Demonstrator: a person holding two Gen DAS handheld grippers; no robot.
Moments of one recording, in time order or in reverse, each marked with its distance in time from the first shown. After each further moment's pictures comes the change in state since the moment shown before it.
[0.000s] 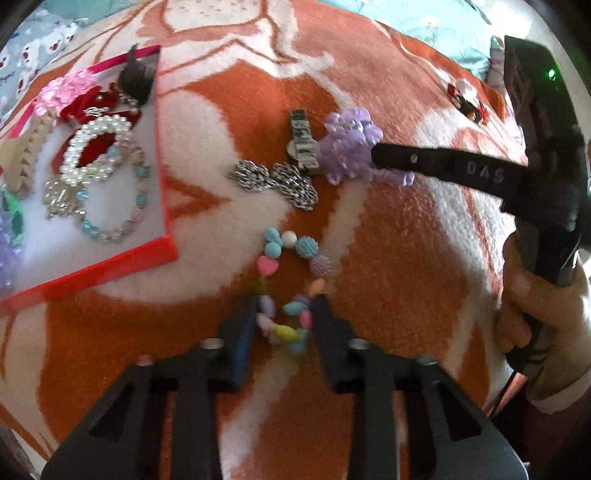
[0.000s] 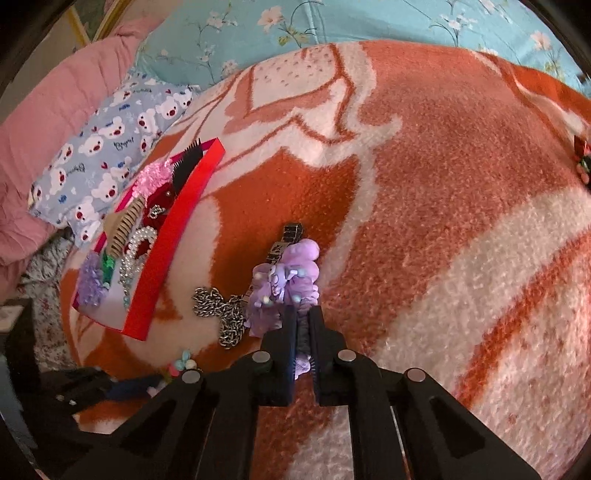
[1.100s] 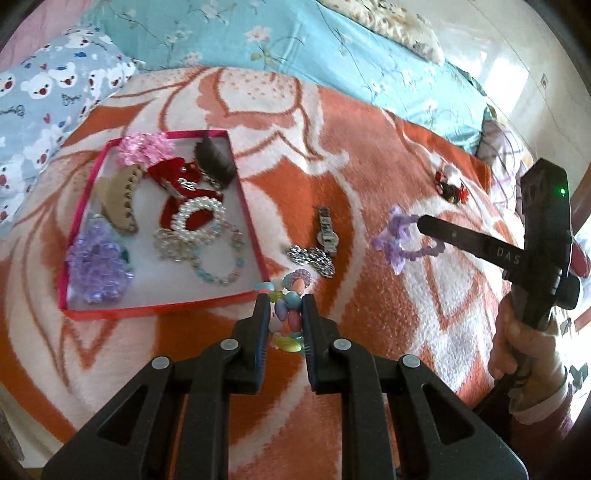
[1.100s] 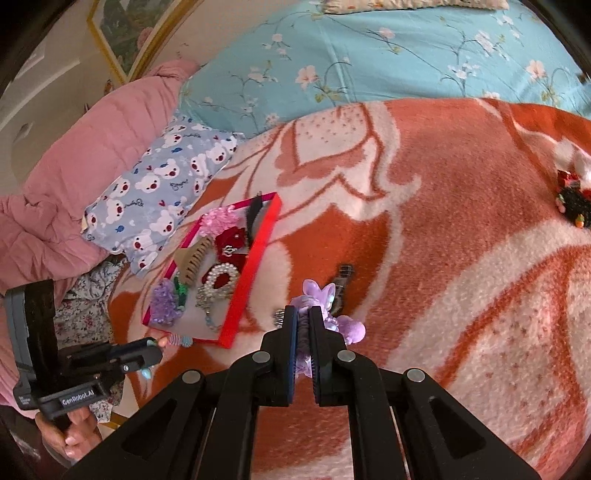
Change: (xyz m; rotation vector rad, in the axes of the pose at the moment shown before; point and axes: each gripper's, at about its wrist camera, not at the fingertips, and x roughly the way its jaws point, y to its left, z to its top) left arm -0.116 0.044 -0.006 -0.103 -0.255 -0.003; right arm -0.084 0.033 0.000 -0.008 -0.149 0.129
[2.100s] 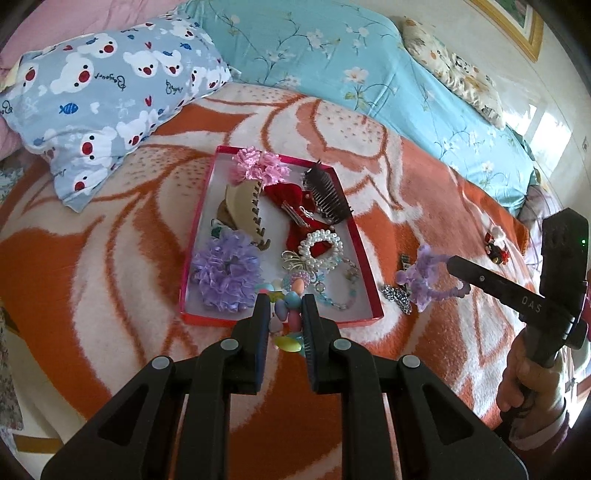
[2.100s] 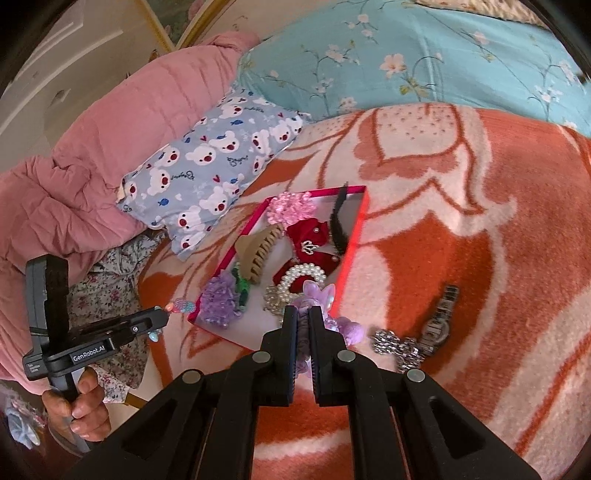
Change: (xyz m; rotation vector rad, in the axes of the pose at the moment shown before) left arm -0.041 0.101 -0.001 -0.186 -0.099 0.122; right arm 0.049 0.087 0.016 -0.127 0.056 0.133
